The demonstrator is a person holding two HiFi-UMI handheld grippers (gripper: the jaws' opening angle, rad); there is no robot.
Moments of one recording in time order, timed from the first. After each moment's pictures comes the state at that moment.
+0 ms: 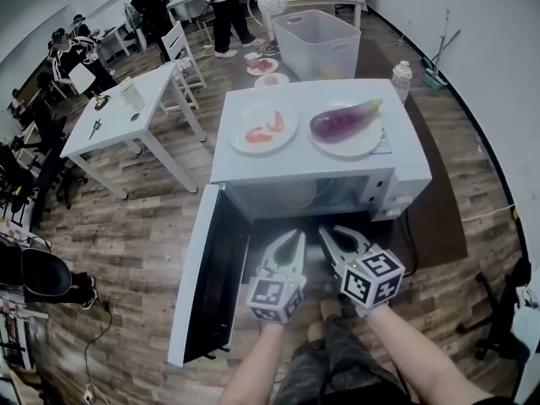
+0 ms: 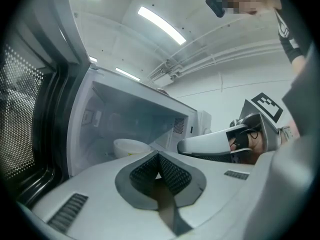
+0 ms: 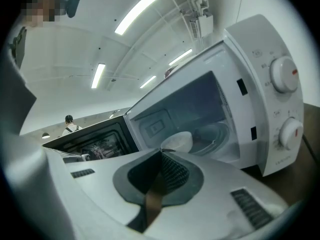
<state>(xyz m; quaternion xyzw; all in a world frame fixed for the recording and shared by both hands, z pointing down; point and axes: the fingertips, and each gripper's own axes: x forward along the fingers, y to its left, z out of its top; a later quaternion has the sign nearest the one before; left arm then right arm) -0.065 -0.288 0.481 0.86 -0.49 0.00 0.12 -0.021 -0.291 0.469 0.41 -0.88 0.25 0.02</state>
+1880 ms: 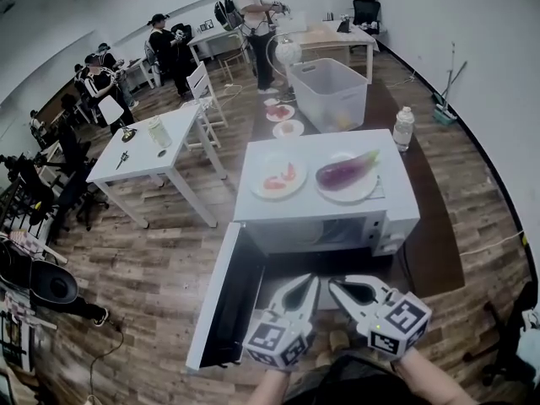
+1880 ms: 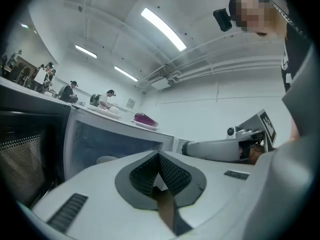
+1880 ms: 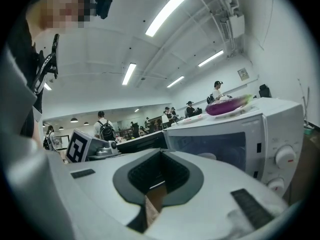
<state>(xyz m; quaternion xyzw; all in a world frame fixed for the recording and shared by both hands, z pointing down) -0.044 -0.228 0.374 0.87 -0.46 -0.03 0.16 -0.016 -0.207 0.354 0.29 -0.94 0.16 0.04</state>
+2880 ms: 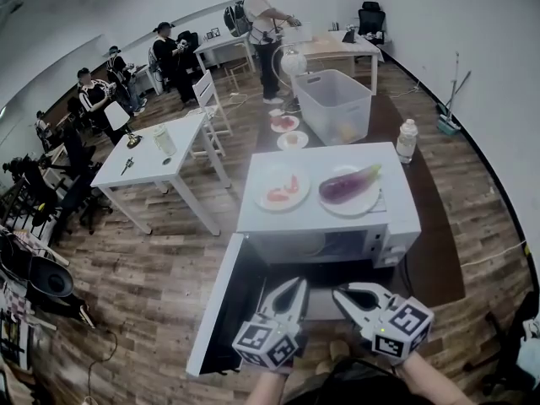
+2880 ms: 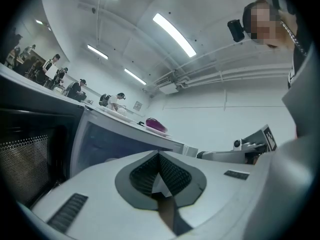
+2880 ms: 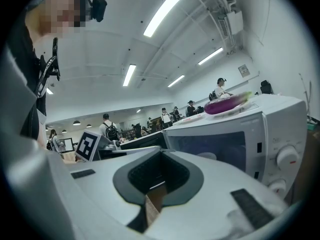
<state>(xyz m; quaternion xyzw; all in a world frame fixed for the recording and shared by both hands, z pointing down) -0.072 -0.247 0.371 0.85 -0.48 -0.07 0.18 -0.010 -0.217 0.357 0.27 -0.95 0.17 0.03</state>
